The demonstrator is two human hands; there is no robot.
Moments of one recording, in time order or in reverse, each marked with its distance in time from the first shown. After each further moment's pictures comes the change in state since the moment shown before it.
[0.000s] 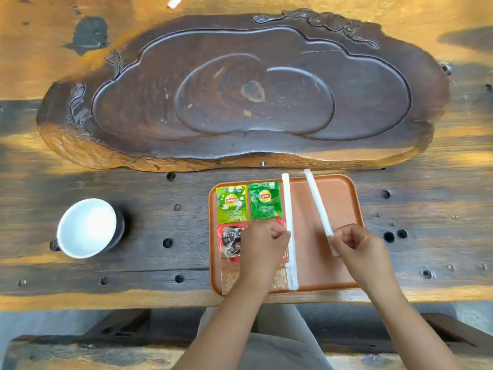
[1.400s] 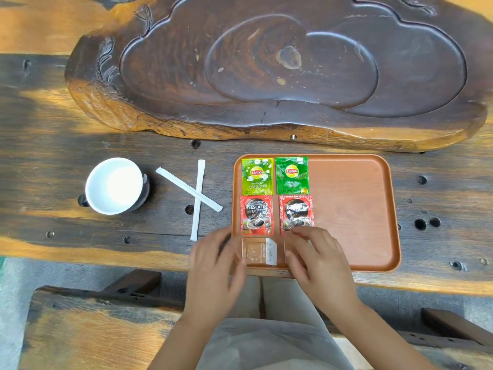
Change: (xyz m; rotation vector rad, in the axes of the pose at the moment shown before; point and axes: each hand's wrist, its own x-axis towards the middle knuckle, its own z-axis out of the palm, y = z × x) left_hand -0.068 -0.117 -0.072 0.547 0.241 0.513; right_hand -0.064 0.002 0.071 -0.439 -0.095 -0.727
